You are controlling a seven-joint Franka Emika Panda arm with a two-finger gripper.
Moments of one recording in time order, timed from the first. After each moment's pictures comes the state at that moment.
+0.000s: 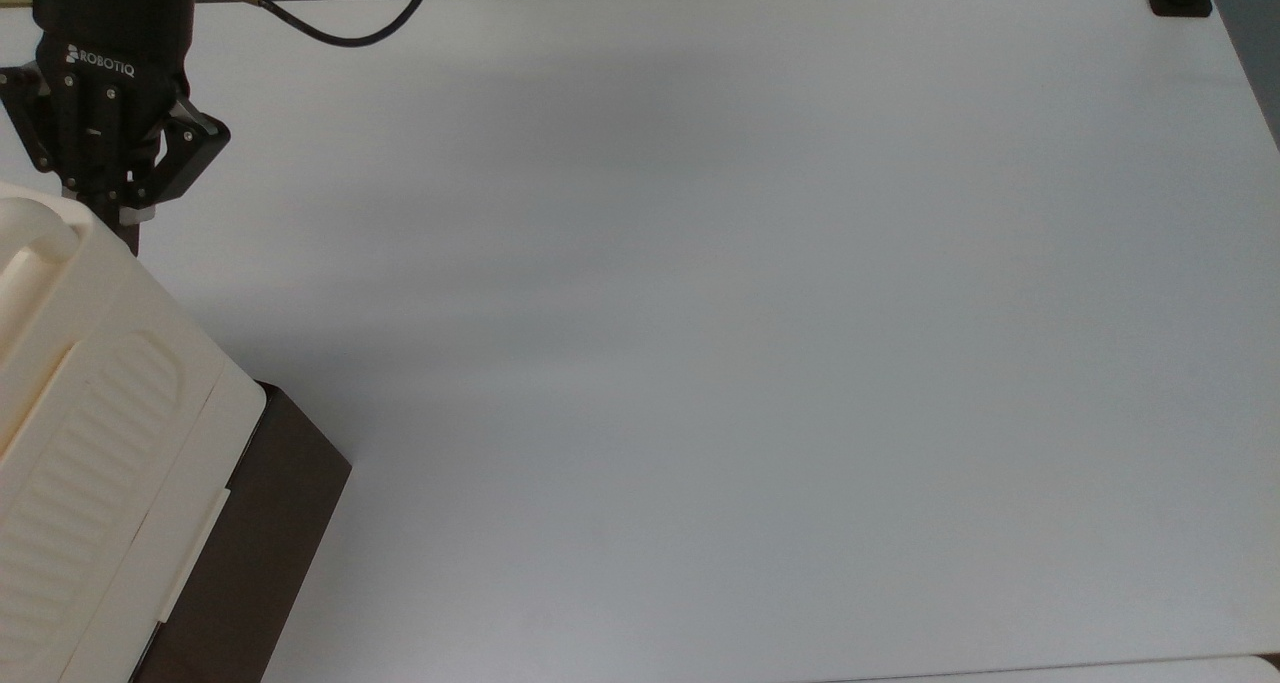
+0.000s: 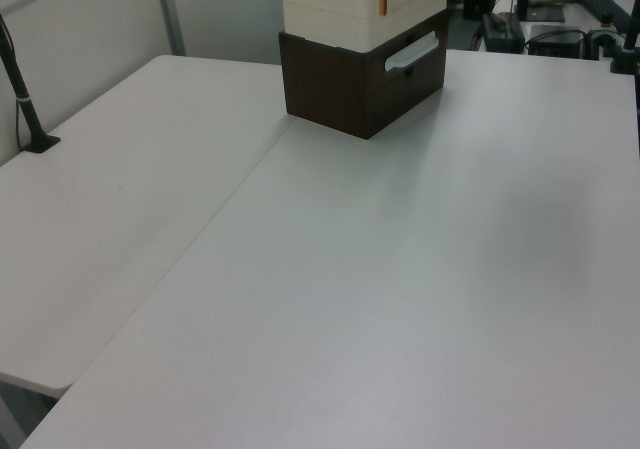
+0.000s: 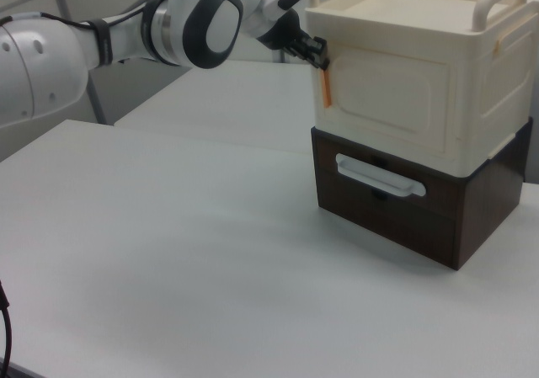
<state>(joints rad) -0.14 0.31 -0.10 -1.40 -0.06 2.49 0.11</state>
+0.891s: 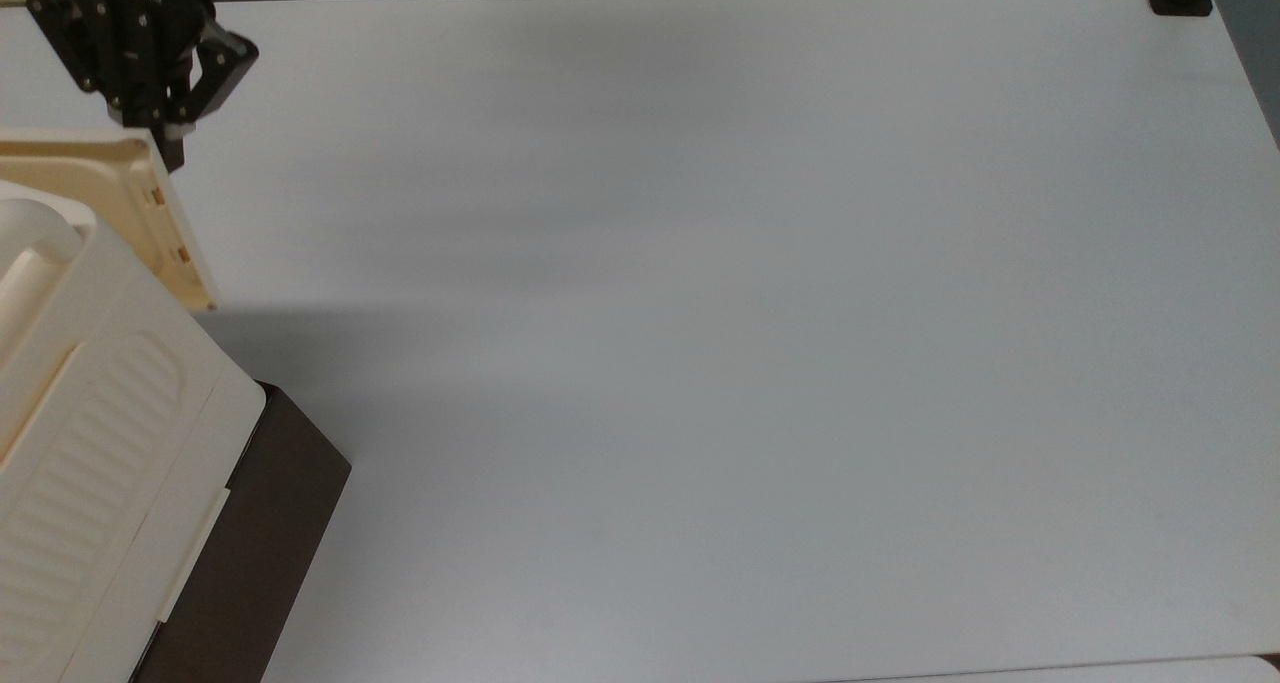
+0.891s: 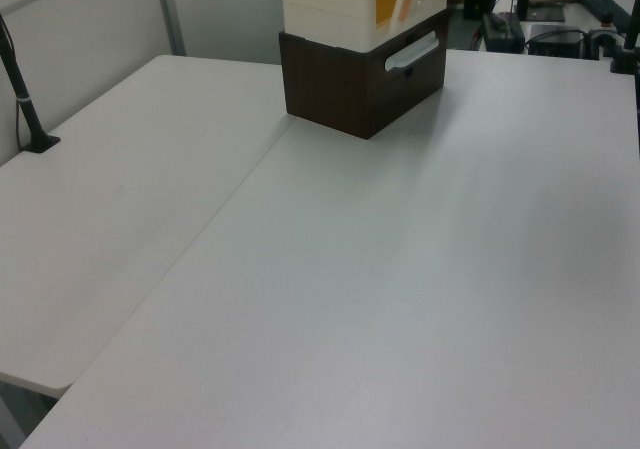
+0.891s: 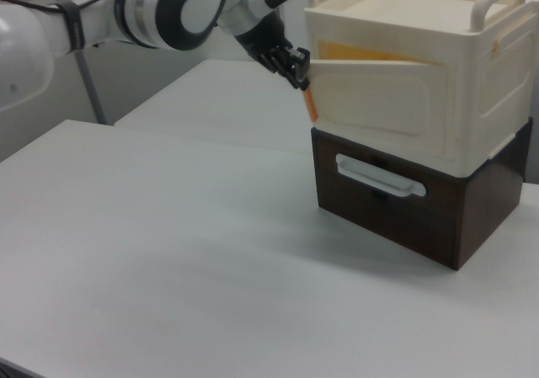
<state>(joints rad) -0.15 0.19 -0.10 -1.46 -0.06 2.21 0.04</state>
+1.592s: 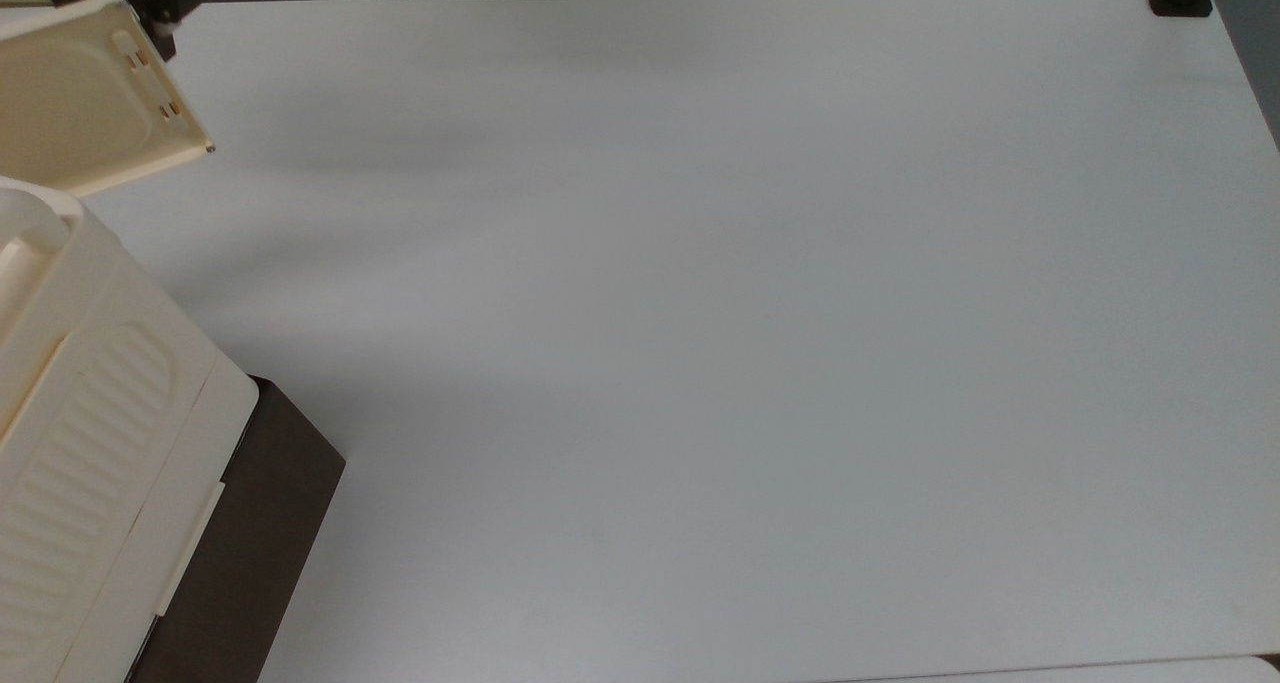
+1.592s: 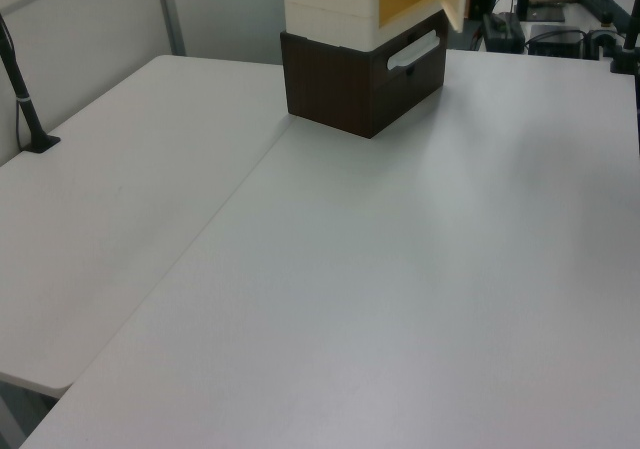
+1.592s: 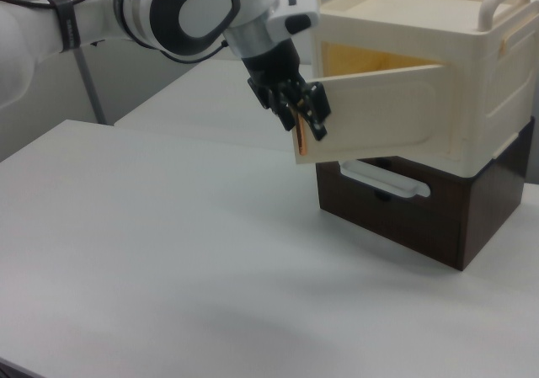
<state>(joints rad) -0.29 0.08 -0.10 -1.56 -0.06 1.96 -0.08</state>
